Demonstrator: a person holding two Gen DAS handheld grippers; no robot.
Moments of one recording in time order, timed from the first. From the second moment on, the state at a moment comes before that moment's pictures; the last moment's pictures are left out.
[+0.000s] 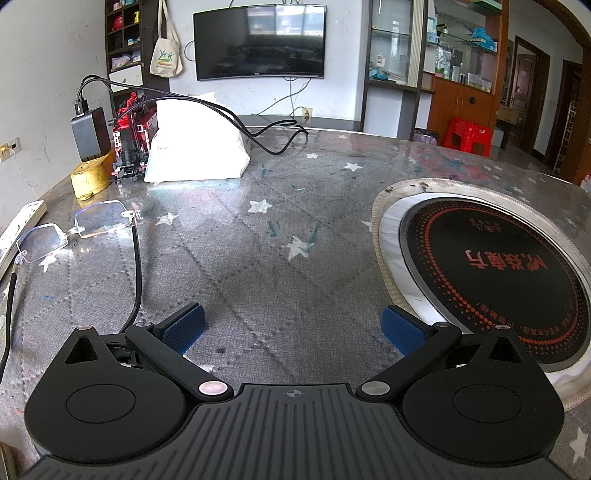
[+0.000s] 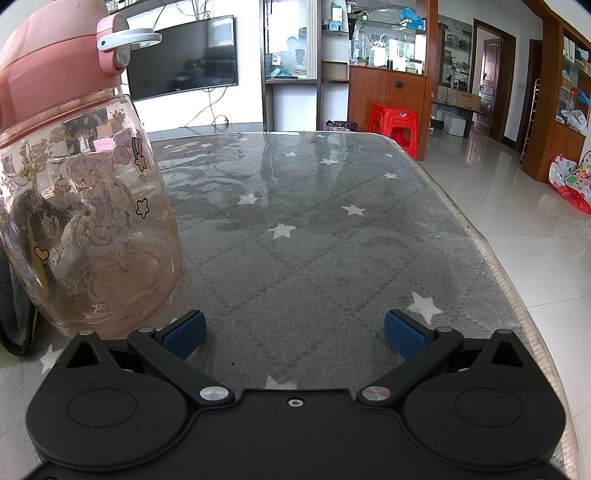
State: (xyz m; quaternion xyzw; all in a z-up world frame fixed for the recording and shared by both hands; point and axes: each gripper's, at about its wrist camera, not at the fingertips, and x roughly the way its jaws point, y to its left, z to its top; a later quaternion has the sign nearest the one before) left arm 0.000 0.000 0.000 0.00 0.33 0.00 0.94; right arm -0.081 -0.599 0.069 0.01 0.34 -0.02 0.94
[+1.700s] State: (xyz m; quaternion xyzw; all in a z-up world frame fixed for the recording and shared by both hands) left arm -0.079 -0.107 0.019 -0.04 0.34 -0.01 0.94; right arm -0.115 -0.577 0.073 0.02 0.35 -0.06 0.94
